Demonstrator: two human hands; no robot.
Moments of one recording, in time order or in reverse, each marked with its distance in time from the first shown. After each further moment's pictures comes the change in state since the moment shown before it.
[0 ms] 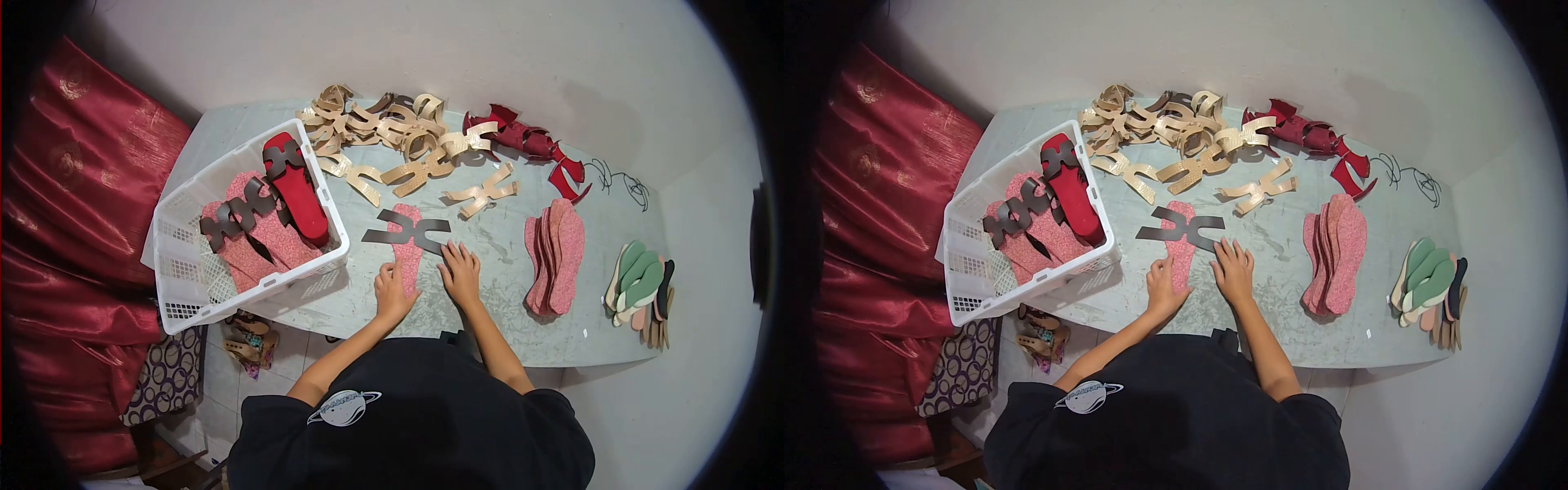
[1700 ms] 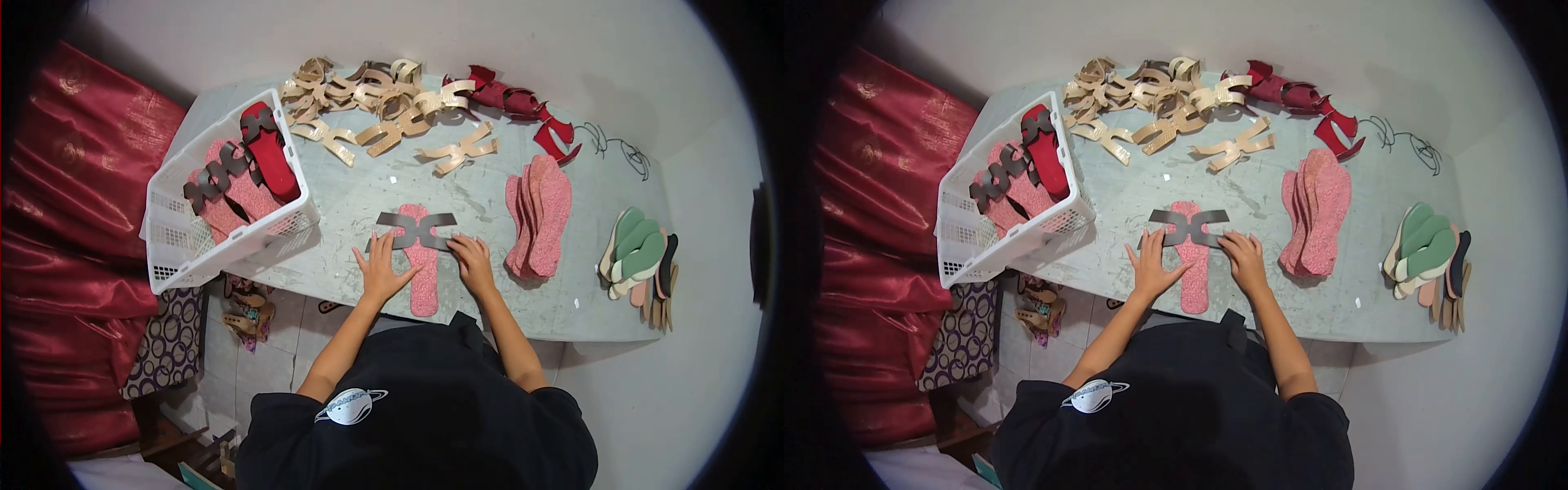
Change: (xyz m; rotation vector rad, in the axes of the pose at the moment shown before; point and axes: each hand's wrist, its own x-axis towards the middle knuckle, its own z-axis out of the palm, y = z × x) left_hand -0.042 0.022 0.039 0.177 0.082 0.152; right_hand -0.068 0.067 -0.061 0.207 -0.100 -0.114
